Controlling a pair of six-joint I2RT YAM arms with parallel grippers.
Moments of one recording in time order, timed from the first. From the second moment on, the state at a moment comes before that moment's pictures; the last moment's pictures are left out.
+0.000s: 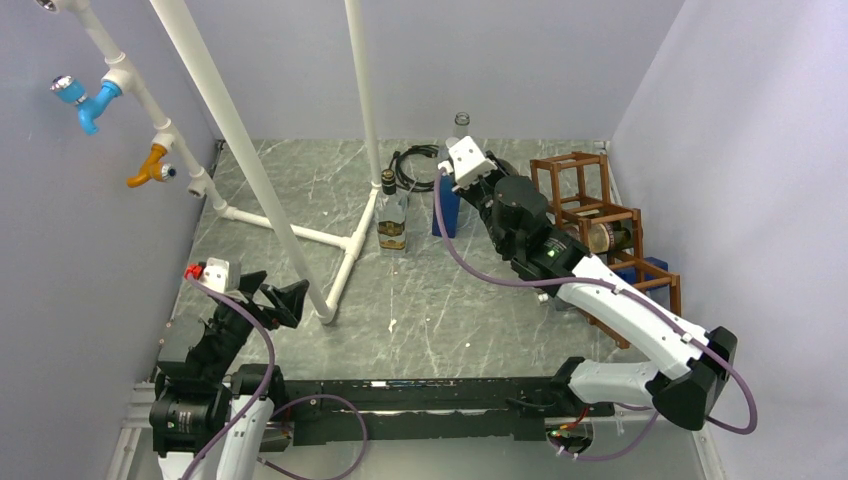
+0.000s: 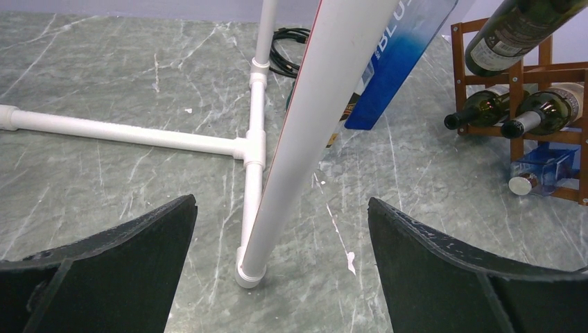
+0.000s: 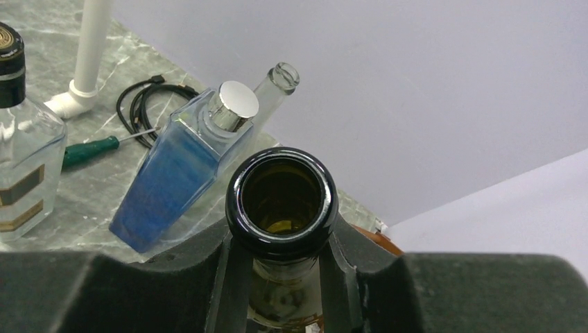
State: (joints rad) left arm -0.04 0.13 0.75 -0.70 0.29 -0.24; right arm 0.82 1.17 1.17 -0.05 0.58 -0.58
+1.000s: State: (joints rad) left arm -0.07 0.12 0.75 -0.69 0.29 -0.24; right arm 0.69 1.33 1.08 -0.13 0.34 -1.01
